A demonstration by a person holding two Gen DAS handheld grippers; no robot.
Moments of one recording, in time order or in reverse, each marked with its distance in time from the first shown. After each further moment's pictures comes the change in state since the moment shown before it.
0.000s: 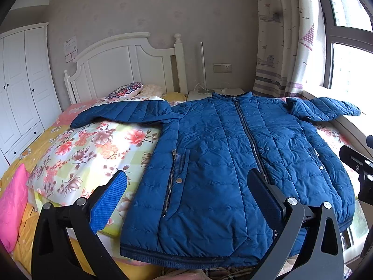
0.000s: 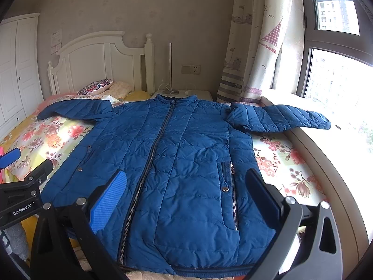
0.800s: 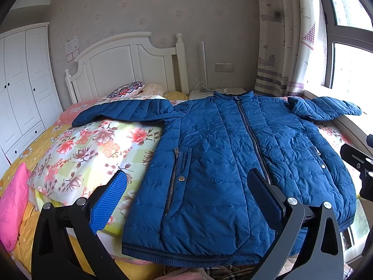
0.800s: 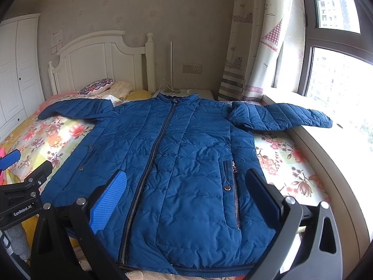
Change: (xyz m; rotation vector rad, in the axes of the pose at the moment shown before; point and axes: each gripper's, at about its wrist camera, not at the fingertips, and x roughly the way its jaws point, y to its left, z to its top) left arm -0.002 0.003 -0.003 -0.001 0.001 0.007; right arm 0.003 0.001 0.000 0.000 0.008 0.009
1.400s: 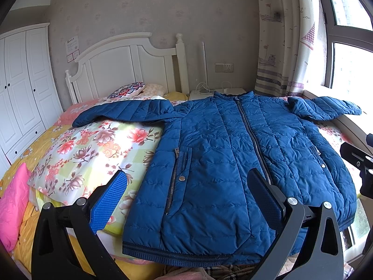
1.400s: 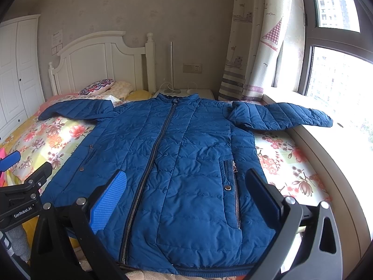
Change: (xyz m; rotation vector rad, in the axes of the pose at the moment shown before) left arm -0.001 0.001 -0.001 0.001 -0.003 0.001; right arm 0.000 0.000 -0.001 0.007 -0.003 0.005
